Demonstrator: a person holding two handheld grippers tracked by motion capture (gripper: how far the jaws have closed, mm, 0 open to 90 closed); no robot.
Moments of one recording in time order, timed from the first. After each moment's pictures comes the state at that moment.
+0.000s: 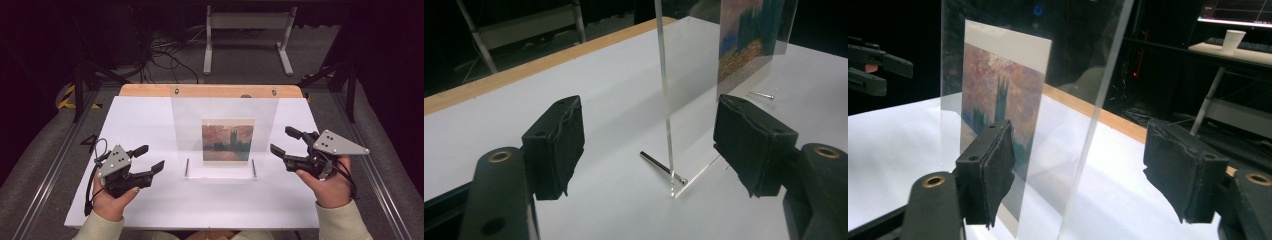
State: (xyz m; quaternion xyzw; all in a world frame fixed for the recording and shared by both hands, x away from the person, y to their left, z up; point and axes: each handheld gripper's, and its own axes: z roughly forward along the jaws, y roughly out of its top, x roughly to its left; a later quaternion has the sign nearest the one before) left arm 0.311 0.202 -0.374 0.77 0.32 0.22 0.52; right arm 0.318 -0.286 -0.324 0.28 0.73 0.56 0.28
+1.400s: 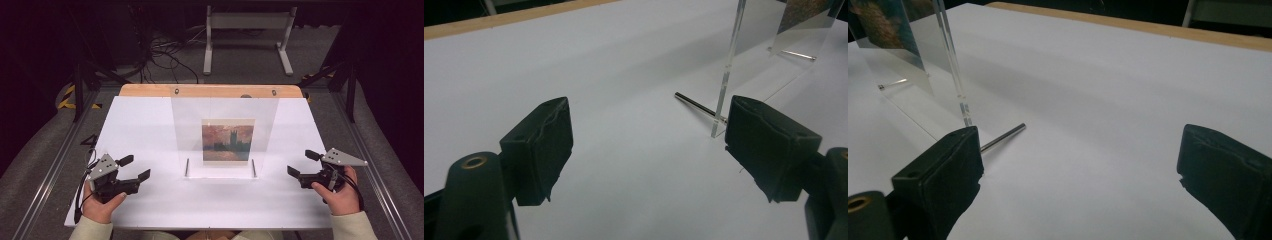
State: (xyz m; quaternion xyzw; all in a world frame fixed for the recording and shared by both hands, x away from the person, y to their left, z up) left arm 0.321 0.247 -0.427 0.76 0.37 0.18 0.50; right arm 0.327 -0.354 -0.419 0.40 0.75 0.49 0.22
